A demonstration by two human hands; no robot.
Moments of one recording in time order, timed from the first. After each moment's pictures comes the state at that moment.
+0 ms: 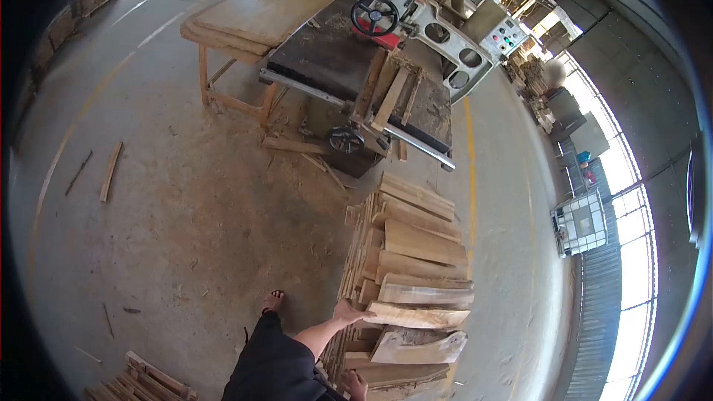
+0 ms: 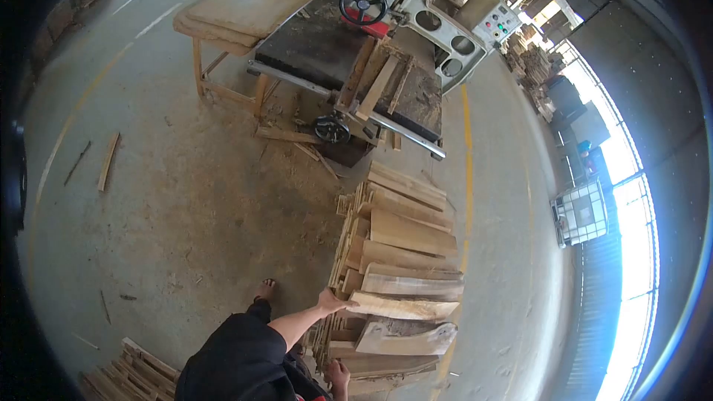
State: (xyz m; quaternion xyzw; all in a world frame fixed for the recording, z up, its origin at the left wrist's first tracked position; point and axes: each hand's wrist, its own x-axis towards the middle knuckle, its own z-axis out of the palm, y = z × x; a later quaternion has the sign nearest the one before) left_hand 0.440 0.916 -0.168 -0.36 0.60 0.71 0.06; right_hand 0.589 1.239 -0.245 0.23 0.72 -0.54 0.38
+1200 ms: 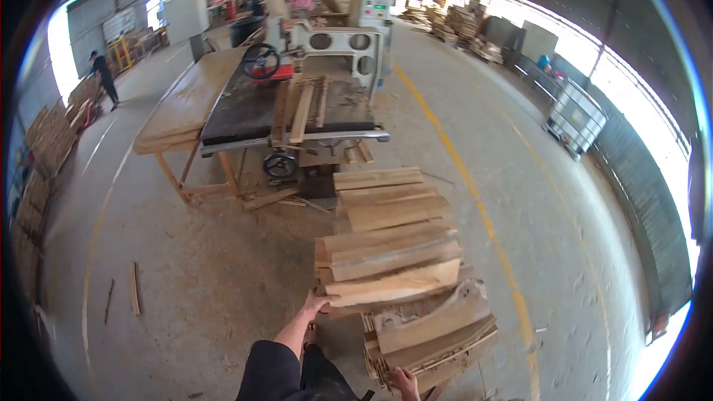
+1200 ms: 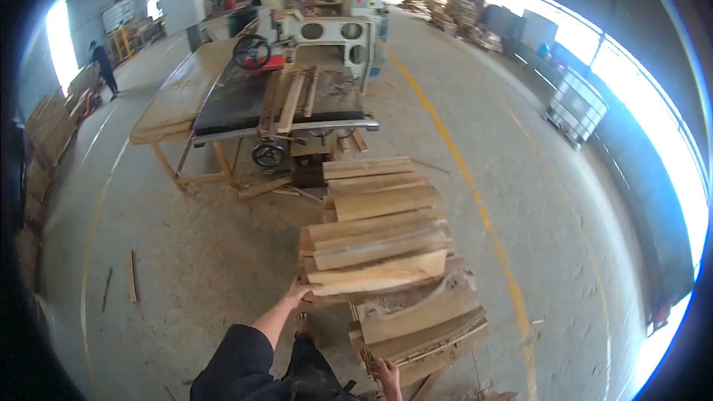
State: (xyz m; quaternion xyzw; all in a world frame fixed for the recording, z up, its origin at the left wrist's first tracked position) left_hand 0.476 0.865 -0.152 -0.34 0.57 0.74 0.06; right_hand 0.609 1.292 -0.200 0.24 0.65 -0.65 0.31
